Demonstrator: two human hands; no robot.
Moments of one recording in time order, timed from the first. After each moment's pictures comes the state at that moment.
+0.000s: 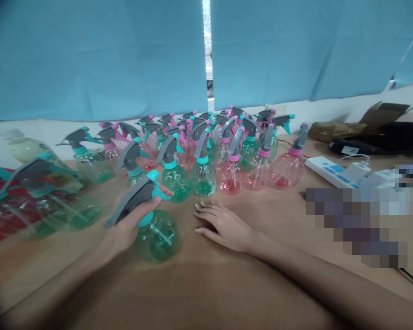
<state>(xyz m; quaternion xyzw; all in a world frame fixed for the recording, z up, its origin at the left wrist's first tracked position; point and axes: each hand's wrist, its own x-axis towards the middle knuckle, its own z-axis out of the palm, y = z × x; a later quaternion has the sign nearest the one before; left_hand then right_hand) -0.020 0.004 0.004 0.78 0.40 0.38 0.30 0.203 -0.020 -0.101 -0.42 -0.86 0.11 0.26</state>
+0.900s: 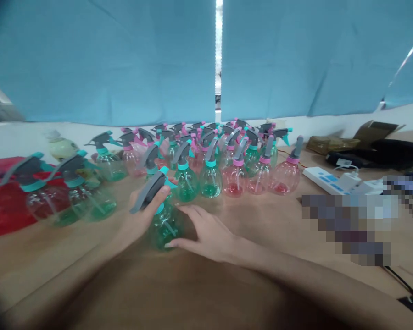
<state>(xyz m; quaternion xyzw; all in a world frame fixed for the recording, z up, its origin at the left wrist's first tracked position) -0.031 -0.004 0.004 0.77 0.41 0.43 0.25 0.142 -0.051 -0.056 -0.43 -0.81 0.18 0.35</state>
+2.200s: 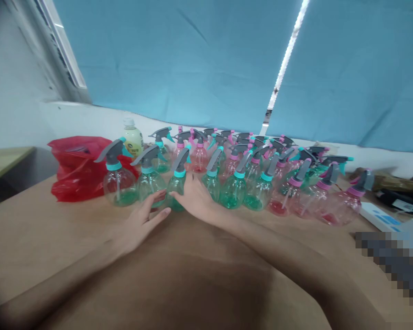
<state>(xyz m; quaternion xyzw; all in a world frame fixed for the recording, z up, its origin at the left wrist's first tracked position) -0.190 0.001 -0.052 0.74 0.54 0.34 0.23 -0.020 0.047 -0.014 -0.54 -0.78 0.08 0.29</state>
